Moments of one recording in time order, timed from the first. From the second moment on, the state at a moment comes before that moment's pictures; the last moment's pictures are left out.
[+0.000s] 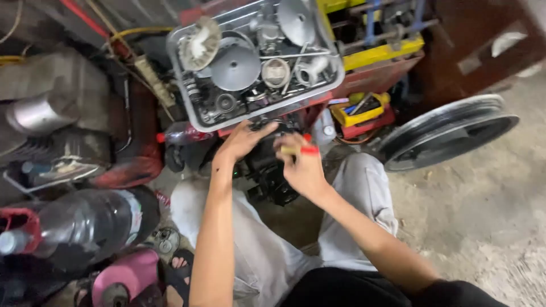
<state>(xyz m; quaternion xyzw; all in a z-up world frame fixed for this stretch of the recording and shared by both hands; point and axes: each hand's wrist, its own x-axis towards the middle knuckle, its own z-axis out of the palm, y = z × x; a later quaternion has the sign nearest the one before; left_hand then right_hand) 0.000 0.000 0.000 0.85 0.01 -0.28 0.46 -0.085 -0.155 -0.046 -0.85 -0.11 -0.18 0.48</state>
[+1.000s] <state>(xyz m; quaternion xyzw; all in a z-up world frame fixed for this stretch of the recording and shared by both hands) 0.004 0.001 -0.034 0.83 0.03 -0.27 0.48 -0.090 -0.176 -0.038 -0.81 -0.18 -0.21 0.52</state>
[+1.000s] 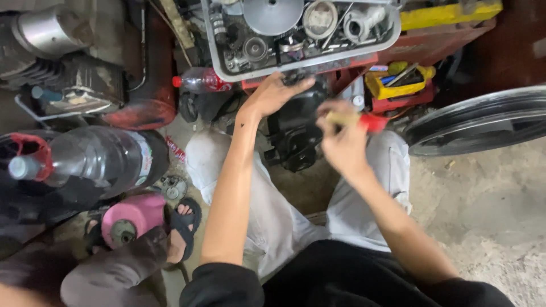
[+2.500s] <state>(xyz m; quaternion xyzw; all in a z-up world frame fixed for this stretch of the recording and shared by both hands) -0.111 -0.002 -0.127 0.80 0.00 0.18 0.57 -0.078 -0.176 -0.124 -0.75 0.05 -0.07 0.66</state>
